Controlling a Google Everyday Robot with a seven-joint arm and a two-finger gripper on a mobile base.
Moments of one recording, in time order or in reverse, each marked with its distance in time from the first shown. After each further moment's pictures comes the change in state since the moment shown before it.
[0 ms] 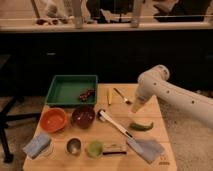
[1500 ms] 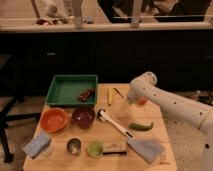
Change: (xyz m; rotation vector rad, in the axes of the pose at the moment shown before) arm -0.052 -0.006 0.081 -0.016 -0.086 0.235
